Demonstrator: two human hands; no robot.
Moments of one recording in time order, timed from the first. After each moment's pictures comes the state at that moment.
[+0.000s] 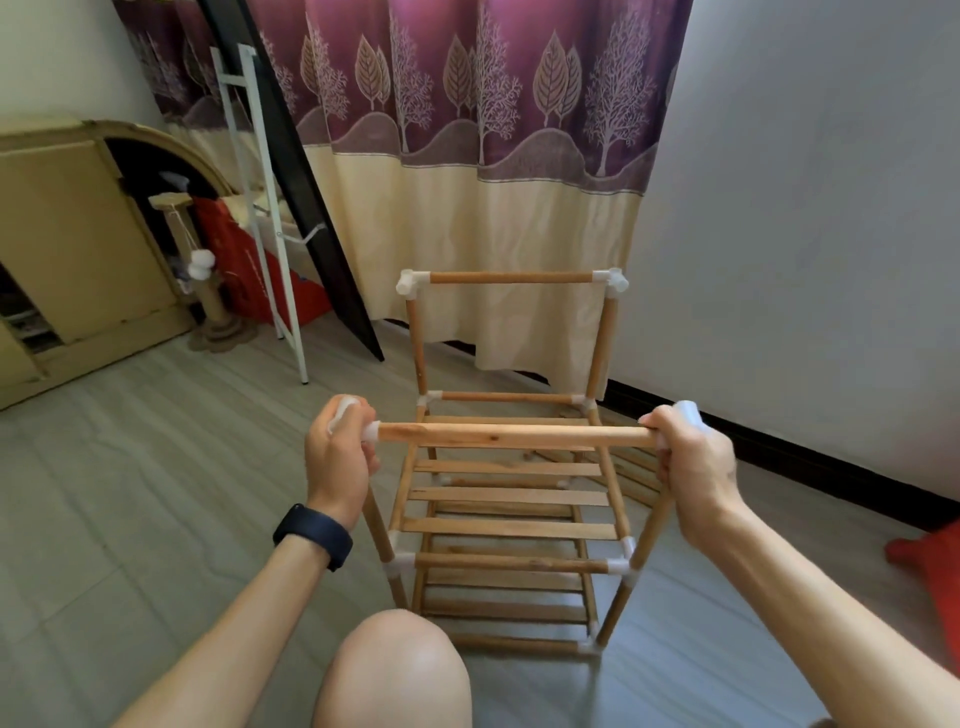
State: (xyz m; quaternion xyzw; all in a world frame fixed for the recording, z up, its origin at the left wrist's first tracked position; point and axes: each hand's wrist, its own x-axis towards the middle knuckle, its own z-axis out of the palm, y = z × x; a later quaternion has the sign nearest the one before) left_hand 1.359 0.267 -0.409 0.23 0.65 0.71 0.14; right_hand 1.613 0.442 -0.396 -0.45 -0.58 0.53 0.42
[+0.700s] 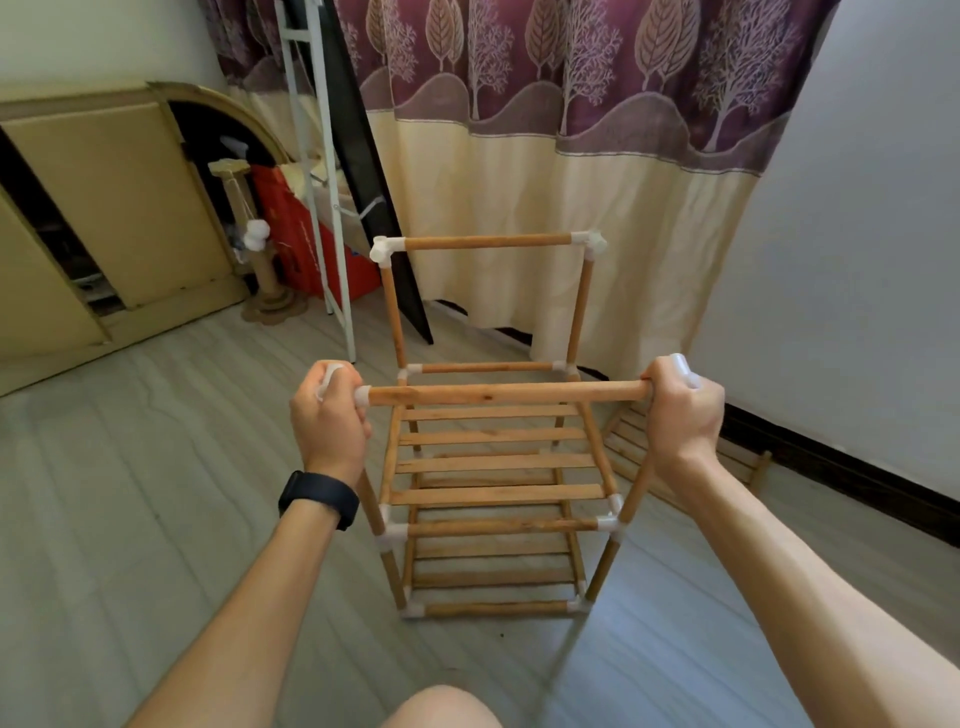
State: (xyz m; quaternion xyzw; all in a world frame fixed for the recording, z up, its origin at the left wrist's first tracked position) left_hand 1.265 0.278 -0.412 0.14 0.68 0.72 0.02; right_hand 1.467 0.476 -0.402 -0.45 -0.60 0.48 0.46
